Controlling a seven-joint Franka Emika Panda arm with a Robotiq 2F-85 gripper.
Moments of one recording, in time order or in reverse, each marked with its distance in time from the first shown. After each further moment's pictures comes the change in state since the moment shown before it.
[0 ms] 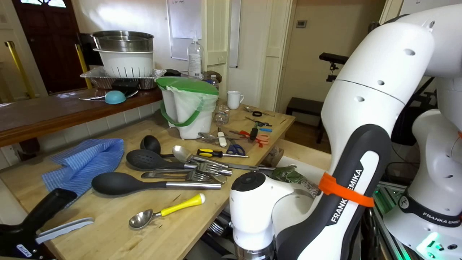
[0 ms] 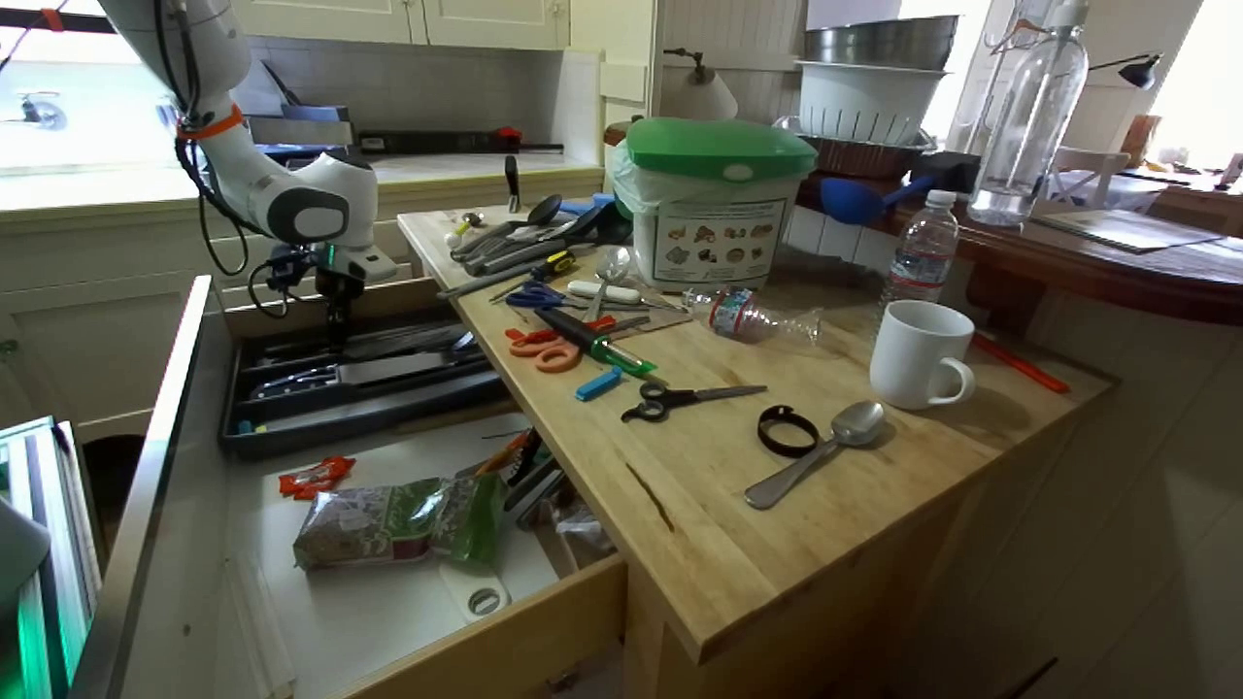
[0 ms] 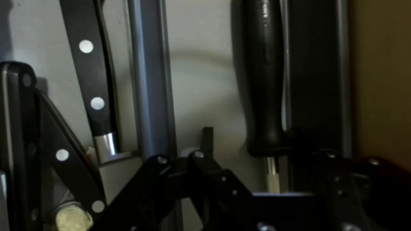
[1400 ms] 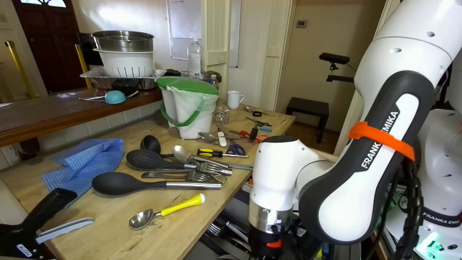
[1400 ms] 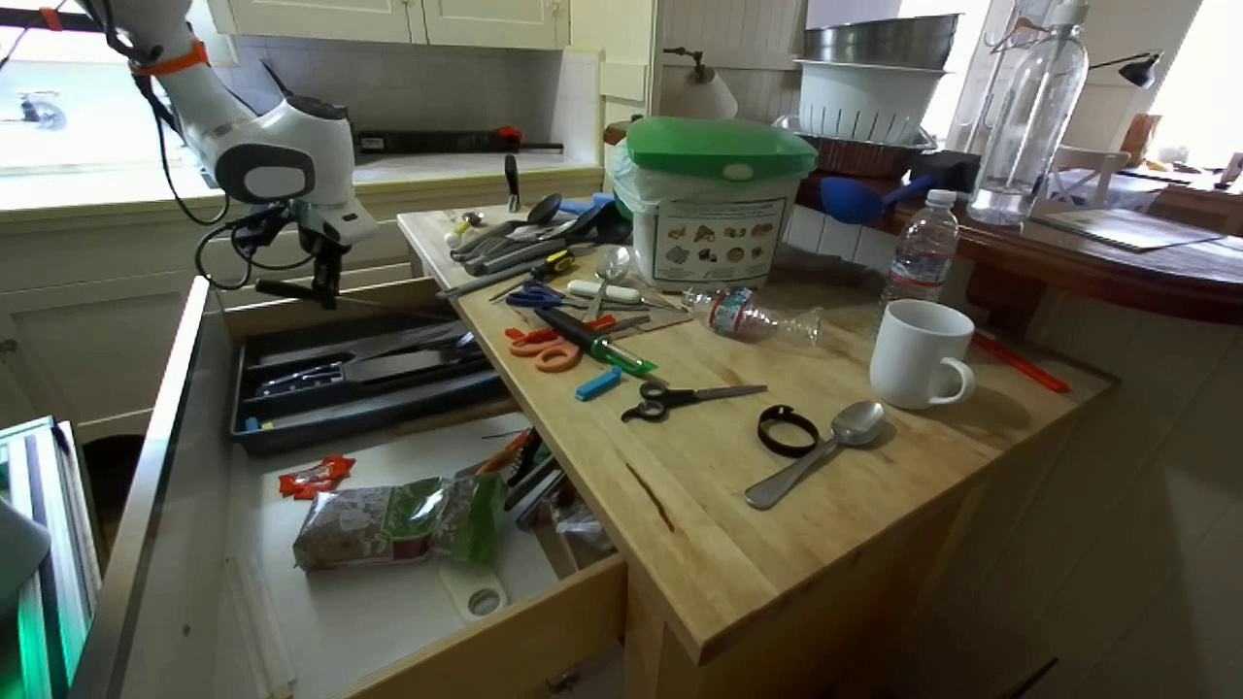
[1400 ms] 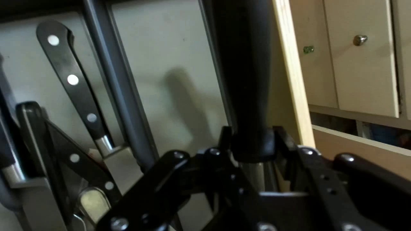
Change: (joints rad) arm -0.134 -0.246 0.154 -0.192 0.248 0.151 -0.049
